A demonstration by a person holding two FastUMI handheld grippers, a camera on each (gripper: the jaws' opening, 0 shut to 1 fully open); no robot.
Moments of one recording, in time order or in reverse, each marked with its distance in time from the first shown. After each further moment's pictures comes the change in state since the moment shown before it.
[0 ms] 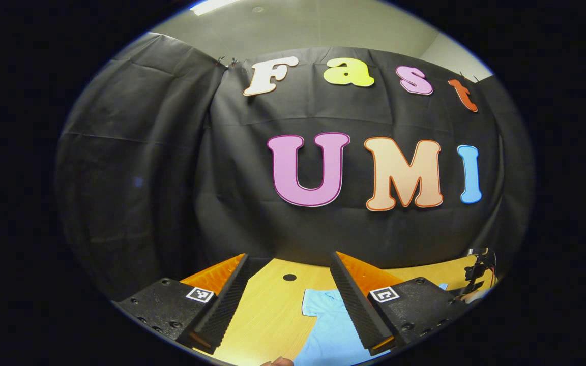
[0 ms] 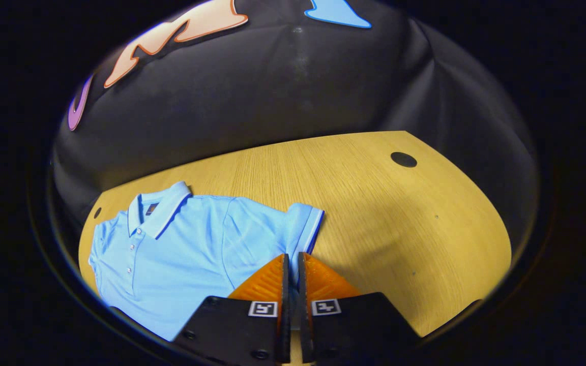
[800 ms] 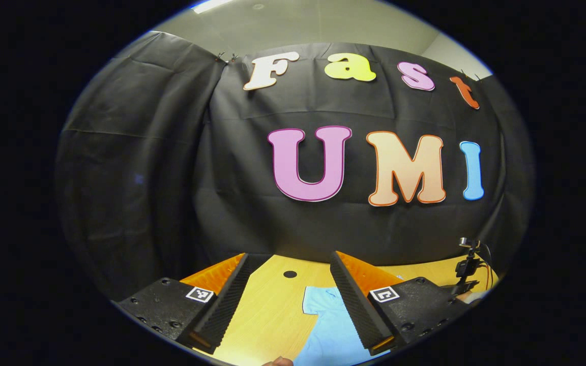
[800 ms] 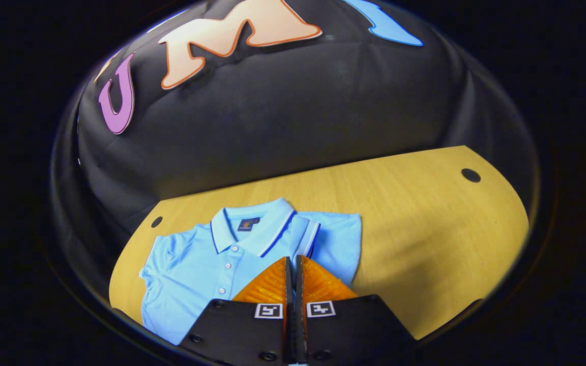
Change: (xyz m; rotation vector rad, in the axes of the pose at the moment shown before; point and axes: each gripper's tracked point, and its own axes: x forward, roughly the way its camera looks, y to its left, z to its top) left arm 0.010 0.004 -0.015 -0.009 0.028 0.005; right arm -0.031 0.159 0.008 -0.011 -0.045 0.293
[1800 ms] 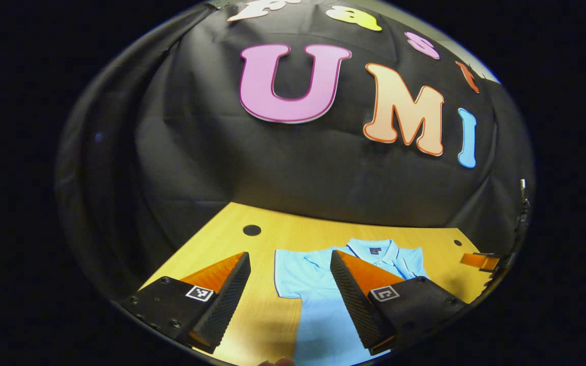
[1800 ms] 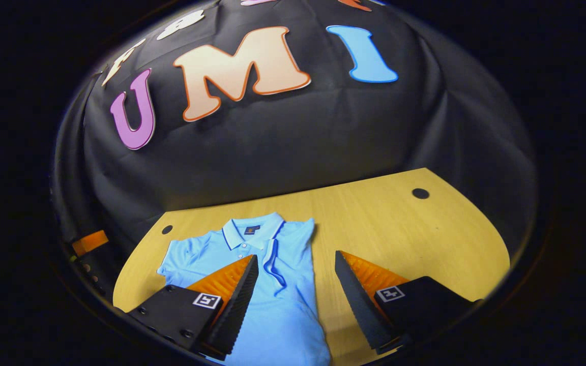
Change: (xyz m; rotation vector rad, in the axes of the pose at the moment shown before) left arm 0.137 -0.044 -0.176 -0.093 0.338 -0.279; right arm -0.160 -0.038 0.038 -0.013 -0.151 -0.139
